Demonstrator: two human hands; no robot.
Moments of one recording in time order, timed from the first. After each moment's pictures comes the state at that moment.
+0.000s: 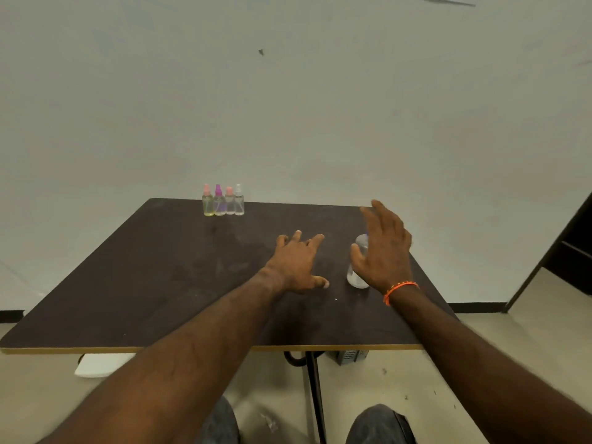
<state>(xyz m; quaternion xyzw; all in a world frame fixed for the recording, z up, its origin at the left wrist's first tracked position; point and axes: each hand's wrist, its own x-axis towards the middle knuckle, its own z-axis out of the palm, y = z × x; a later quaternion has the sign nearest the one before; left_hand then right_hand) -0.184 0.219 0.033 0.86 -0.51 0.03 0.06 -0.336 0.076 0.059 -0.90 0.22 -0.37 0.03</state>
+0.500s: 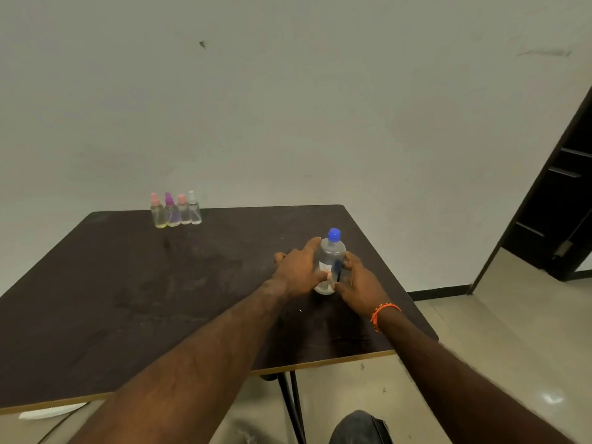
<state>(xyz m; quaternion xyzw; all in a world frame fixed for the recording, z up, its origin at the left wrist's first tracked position) -0.207 0.121 0.009 0.82 -0.51 -0.04 0.27 -0.361 0.028 0.009 -0.87 0.31 -0.17 0.35</state>
